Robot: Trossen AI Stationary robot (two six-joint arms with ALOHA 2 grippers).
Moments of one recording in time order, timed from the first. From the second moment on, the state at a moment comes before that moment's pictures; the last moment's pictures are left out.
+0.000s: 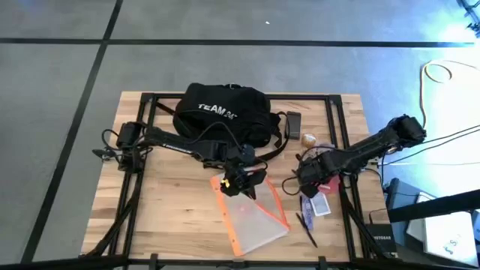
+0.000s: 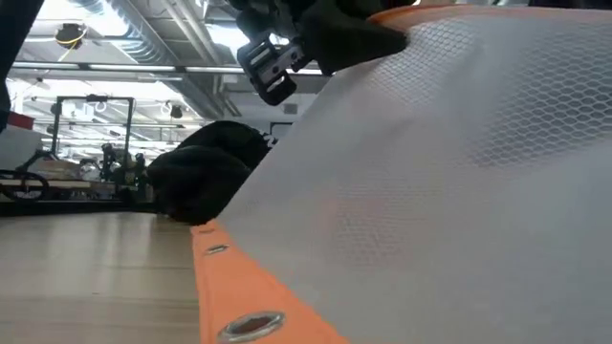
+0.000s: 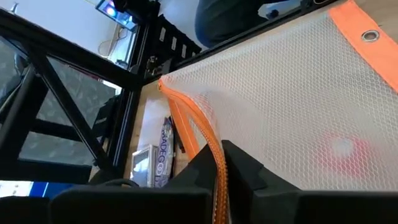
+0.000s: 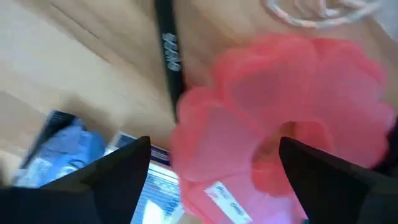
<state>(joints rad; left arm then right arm) -0.08 1.92 1.41 -0.17 0.60 1.41 0.33 1.27 0.62 -1.00 -0.15 1.18</state>
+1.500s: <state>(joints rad) -0.08 1.92 1.41 -0.17 0.60 1.39 0.33 1.27 0.64 -0.92 -0.06 1.08</state>
